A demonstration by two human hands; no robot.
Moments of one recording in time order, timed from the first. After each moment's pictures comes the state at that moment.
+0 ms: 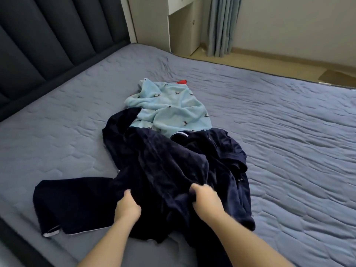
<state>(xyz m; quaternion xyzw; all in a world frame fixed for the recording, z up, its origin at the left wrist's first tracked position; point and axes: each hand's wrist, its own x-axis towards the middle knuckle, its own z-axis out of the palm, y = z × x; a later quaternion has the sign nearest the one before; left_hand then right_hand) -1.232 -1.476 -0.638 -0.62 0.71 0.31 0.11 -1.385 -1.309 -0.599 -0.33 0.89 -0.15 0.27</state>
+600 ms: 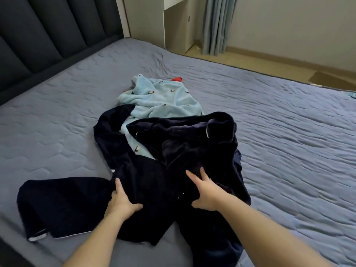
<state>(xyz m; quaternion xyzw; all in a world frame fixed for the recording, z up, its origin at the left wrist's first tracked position) -1.234 -1.497 -0.645 -0.58 0.73 0.34 0.14 -1.428 -1.312 -0.593 -0.39 0.83 -0.08 0.40</state>
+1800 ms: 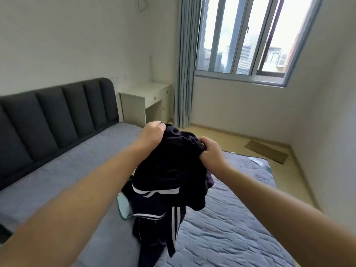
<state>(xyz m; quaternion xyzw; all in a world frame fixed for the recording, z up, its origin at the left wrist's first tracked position) -1.264 -1.145 0.023 -0.27 0.79 0.49 -0.25 -1.355 -0.985 -0.015 -0.35 0.80 -0.48 0.08</state>
